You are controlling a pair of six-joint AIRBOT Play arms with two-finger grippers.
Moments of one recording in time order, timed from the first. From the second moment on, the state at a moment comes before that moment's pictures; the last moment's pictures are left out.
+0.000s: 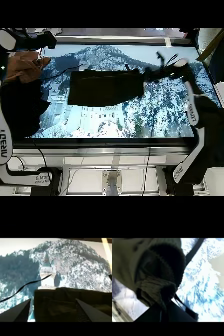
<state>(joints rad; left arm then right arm) -0.02 -1.46 1.85 1.38 -0.93 -1.52 -0.12 -1.99 1.94 -0.69 1.37 1.29</state>
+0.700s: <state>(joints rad) -0.02 -1.23 1.85 1.38 -0.96 -1.52 -0.97 -1.31 1.85 -1.14 1.66 1.43</state>
